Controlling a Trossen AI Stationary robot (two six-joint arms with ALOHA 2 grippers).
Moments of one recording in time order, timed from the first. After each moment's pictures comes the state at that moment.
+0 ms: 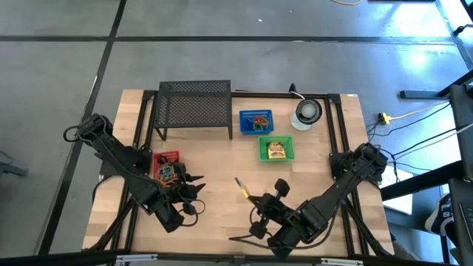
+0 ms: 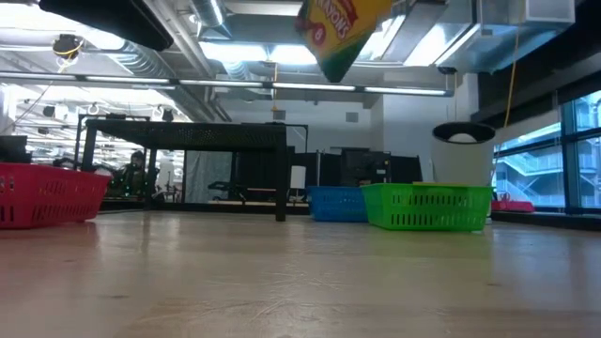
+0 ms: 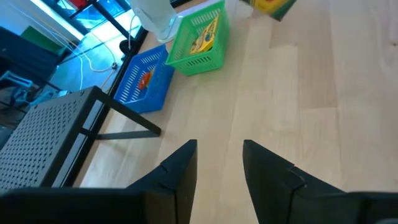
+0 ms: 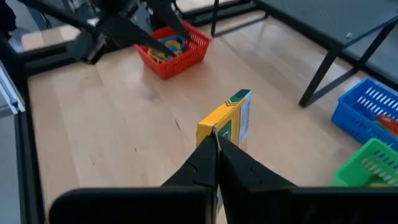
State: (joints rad) left arm -0.78 1.50 1.03 -0.75 -1.04 -0.61; right arm 0.74 1.92 1.74 -0.93 0.96 1.03
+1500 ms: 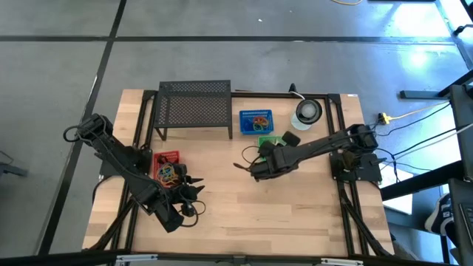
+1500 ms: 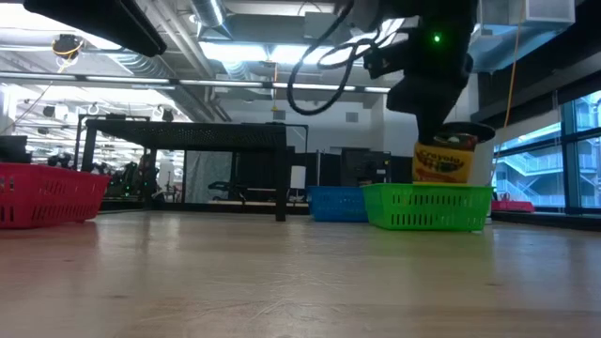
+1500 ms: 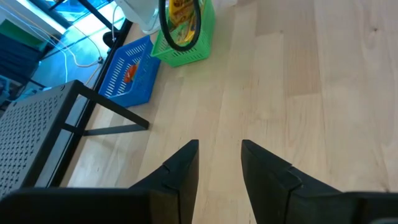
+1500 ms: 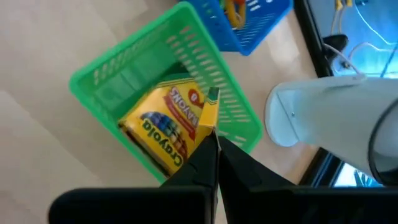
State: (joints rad) left arm -0.78 1.50 1.03 -0.76 -0.97 -0.59; right arm 0.24 1.86 1.43 -1.37 0.61 0.87
